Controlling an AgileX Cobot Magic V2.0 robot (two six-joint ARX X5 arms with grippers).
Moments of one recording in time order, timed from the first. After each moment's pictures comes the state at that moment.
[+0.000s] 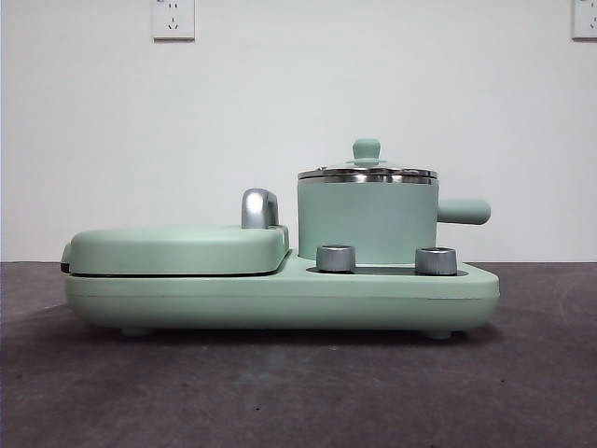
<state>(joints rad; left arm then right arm) -0.68 0.60 0.98 -0.91 -0.02 -0.17 0.52 0.58 0.89 -0.89 -0.21 0.25</state>
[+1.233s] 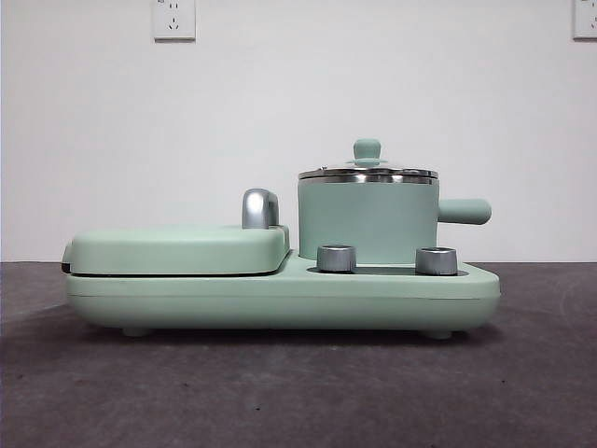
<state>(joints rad) -0.40 0.44 0.71 -0.65 -0.02 -0.18 0.52 0.58 0.89 -0.85 -0.24 0.25</state>
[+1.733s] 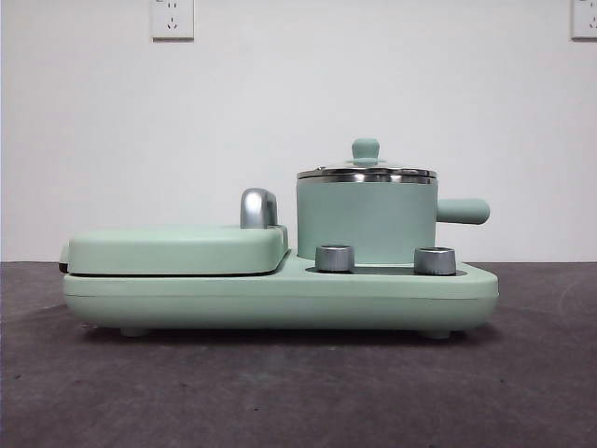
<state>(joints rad) -0.04 0.02 0.04 -0.21 -0.02 -0.15 0.52 0.58 0.89 -0.85 -0.24 0.25</state>
